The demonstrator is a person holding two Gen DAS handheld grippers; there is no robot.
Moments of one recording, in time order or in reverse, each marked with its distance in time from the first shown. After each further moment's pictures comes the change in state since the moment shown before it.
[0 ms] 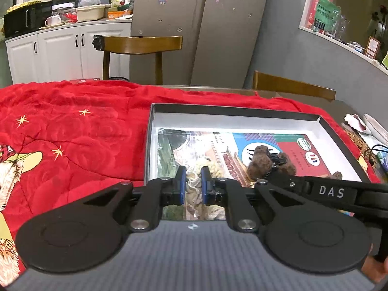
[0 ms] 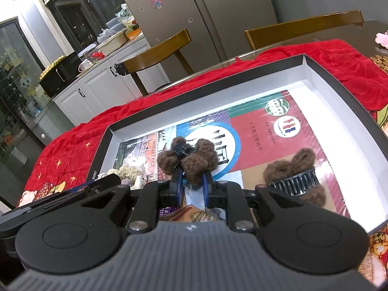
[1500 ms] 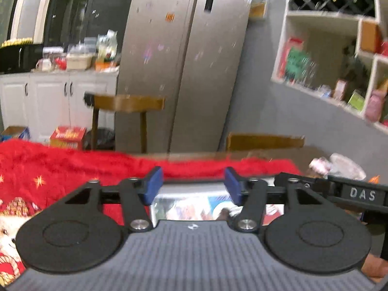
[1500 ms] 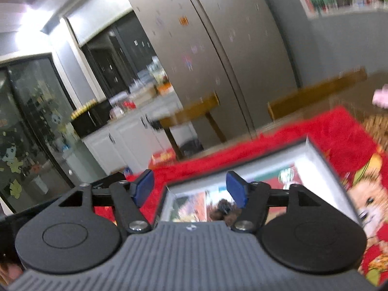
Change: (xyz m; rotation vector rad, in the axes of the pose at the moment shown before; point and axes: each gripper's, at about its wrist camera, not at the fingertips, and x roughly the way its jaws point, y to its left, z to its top) left arm -0.121 0.006 0.043 0.028 -0.279 -0.118; right arm -0.137 0.039 0.019 -0.058 -0.329 0.120
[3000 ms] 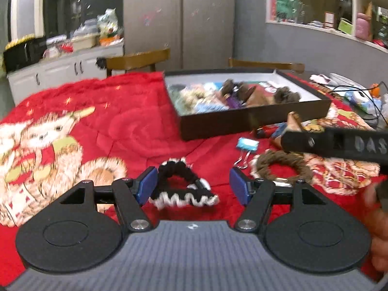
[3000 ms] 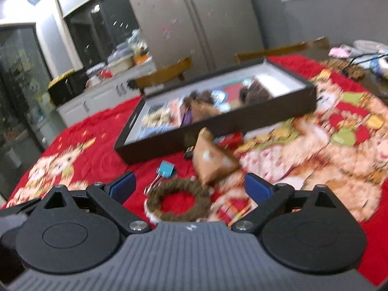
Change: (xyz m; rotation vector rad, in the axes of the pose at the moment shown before) left arm -0.085 -0.006 -0.182 0.140 0.201 0.096; right arm -0.051 0.008 -0.175 -0.042 0.158 -0.152
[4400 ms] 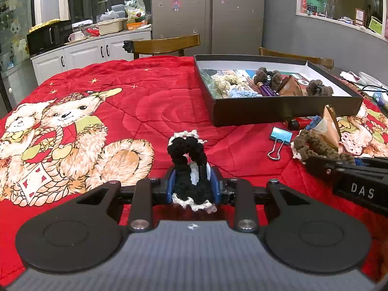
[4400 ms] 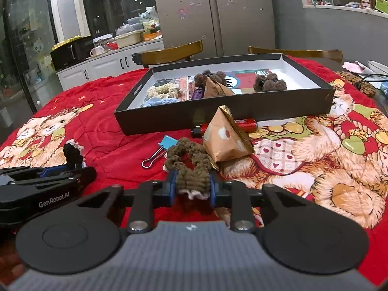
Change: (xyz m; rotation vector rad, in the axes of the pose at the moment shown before) left arm 0.007 0.010 -0.003 -0.051 0.052 0.128; right arm 0.010 0.014 -0.006 -0.165 0.049 -0.060
